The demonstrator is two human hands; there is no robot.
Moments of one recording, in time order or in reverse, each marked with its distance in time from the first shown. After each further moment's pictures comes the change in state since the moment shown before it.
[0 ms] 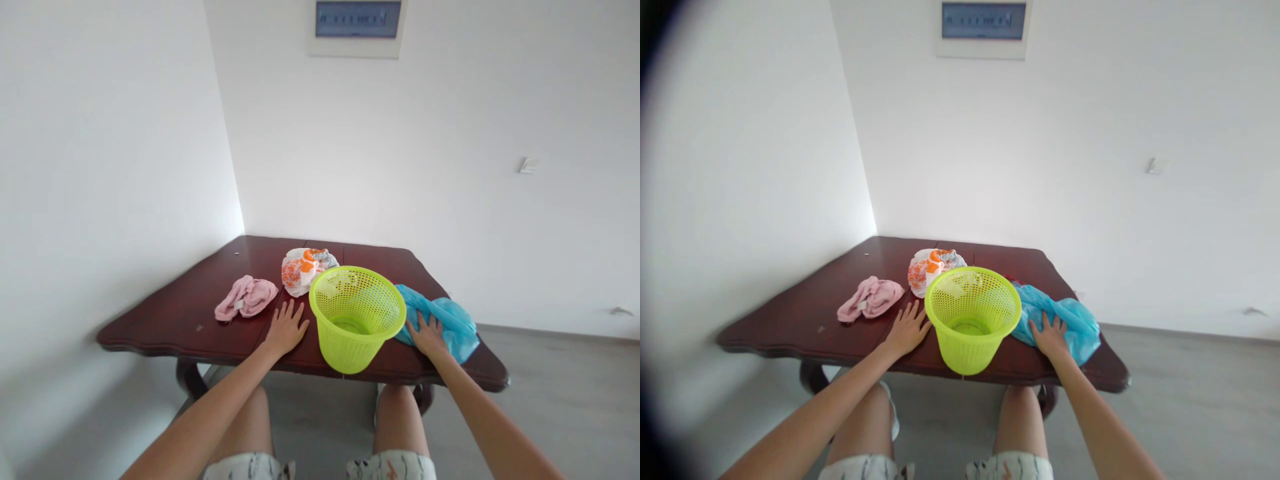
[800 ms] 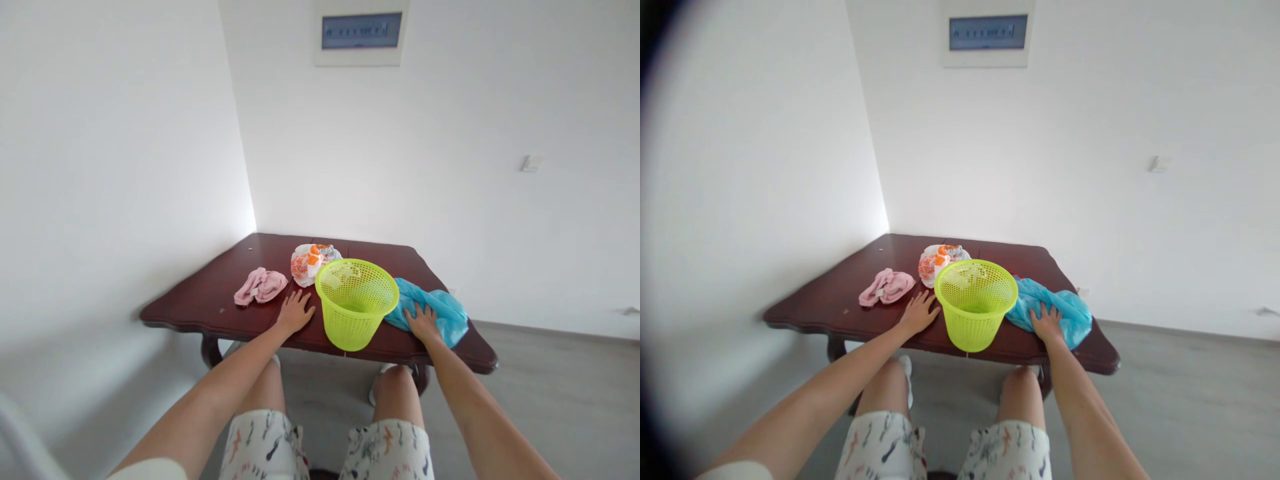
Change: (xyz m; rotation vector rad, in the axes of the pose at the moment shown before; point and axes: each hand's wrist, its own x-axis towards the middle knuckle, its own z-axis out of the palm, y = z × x) left_hand -0.005 0.014 -0.025 -0.028 -0.018 -0.066; right_hand -0.010 -0.012 -0.020 0.187 -0.035 0.046
